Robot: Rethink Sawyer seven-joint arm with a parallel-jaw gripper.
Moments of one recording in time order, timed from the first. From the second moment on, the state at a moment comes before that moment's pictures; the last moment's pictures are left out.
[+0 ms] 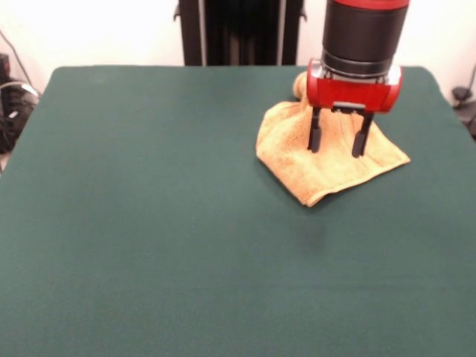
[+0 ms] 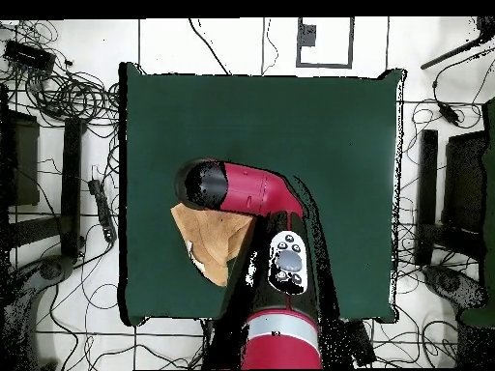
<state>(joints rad) 0.02 -0.52 -0.10 1.51 0.14 0.50 1.79</state>
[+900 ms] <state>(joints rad) 0.01 -0.48 -0.07 1.45 0.13 0.50 1.79</state>
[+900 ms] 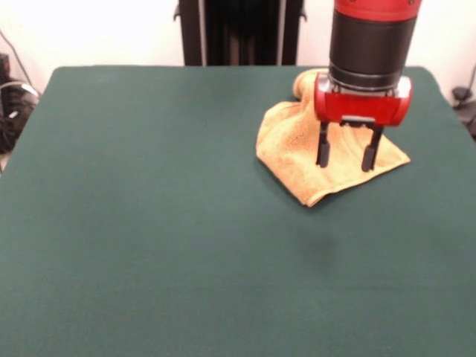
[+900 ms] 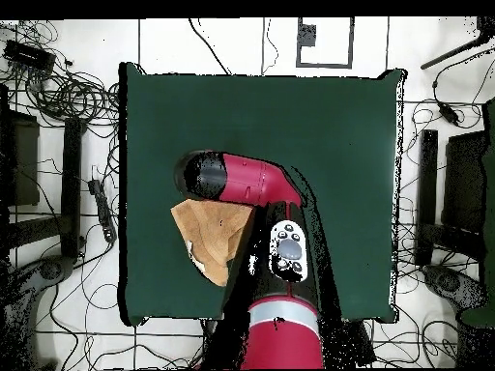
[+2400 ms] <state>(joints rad) -0.04 -0.52 -0.06 1.38 0.04 0.58 1.79</state>
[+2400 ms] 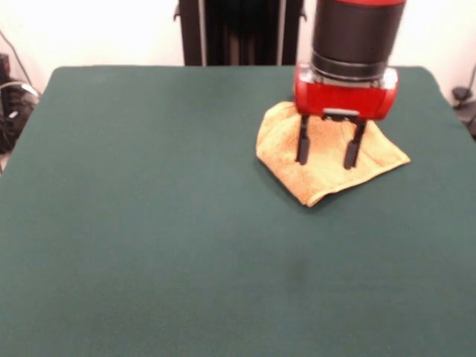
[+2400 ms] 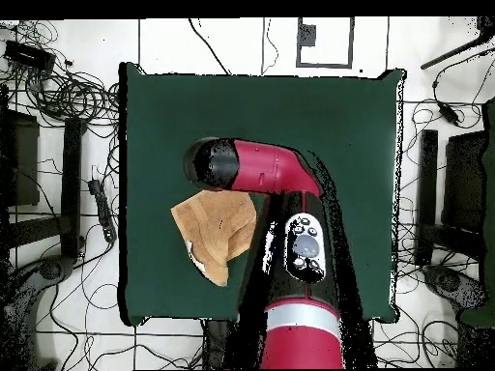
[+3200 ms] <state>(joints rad) -0.15 -0.57 -0.04 1.39 -0.06 0.58 1.79</state>
